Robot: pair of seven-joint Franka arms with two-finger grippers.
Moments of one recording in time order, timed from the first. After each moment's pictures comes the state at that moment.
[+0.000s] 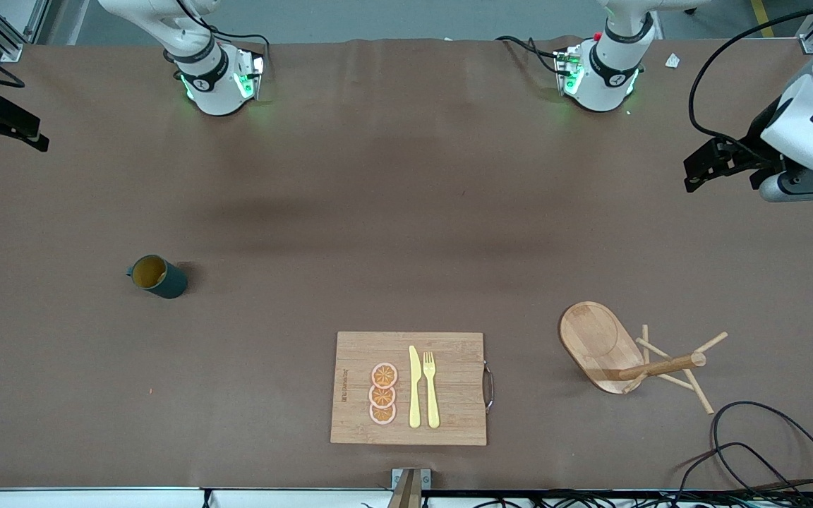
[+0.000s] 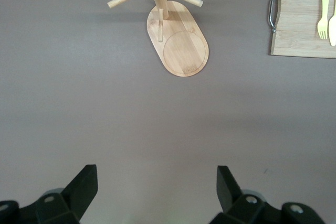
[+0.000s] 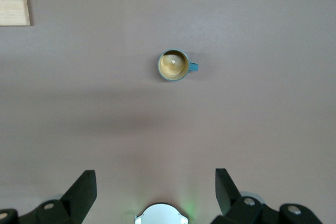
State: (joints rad) left arm 0.00 0.02 -0.17 -1.52 0.02 1.54 -0.19; right arm 0.01 -0.10 -0.08 -1.59 0.00 1.40 -0.06
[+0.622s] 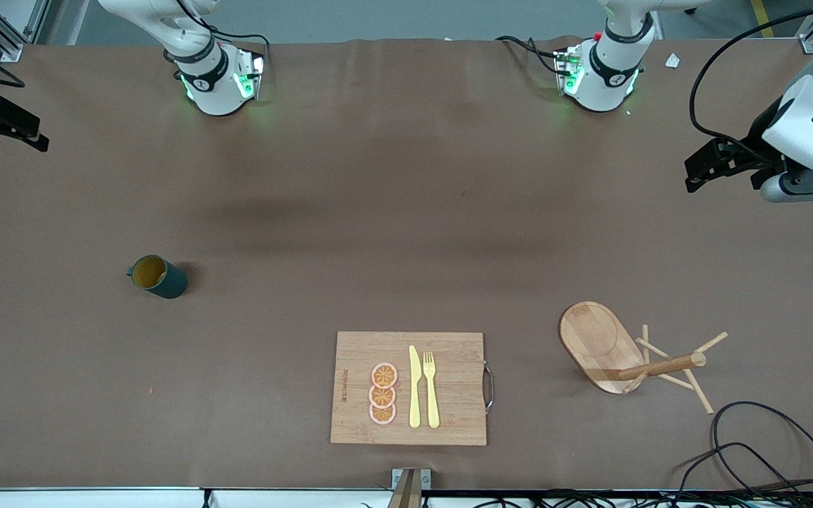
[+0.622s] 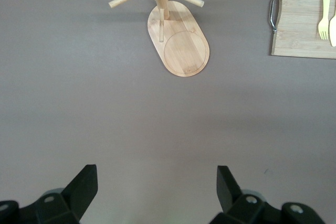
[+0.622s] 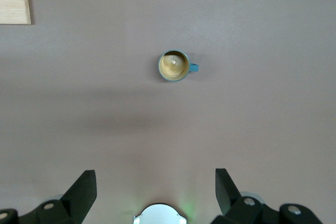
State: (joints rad) left arm 0.00 0.02 -0.17 -1.52 0.02 1.54 -0.19; right arm 0.01 -0.10 -0.08 -1.59 0.00 1.40 -0.07
